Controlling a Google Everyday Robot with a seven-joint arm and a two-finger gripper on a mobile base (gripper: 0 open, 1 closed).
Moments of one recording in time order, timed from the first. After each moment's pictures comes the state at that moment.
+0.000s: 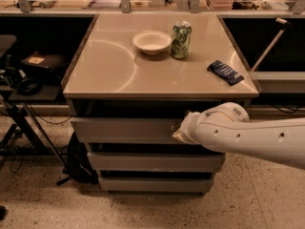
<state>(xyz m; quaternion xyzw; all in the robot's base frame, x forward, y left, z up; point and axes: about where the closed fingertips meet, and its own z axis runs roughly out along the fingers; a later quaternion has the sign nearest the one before) 0.595 -0.103 0.638 -0.50 0.79 -0.05 0.33</state>
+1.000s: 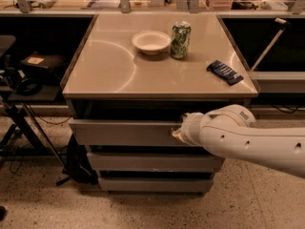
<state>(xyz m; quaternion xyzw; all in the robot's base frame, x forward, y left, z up) 0.579 -0.103 0.658 -0.50 0.79 -0.05 0.36</state>
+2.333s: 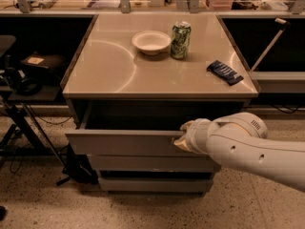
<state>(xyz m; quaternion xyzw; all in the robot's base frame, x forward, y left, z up) 0.547 -0.111 0.666 -0.50 0.79 -0.05 0.35</state>
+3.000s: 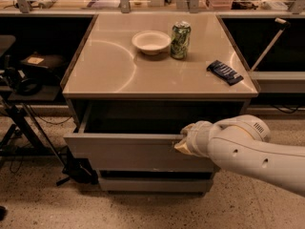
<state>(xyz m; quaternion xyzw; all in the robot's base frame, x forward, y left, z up) 0.537 -0.113 0.669 -0.50 0.79 -0.05 0.35</state>
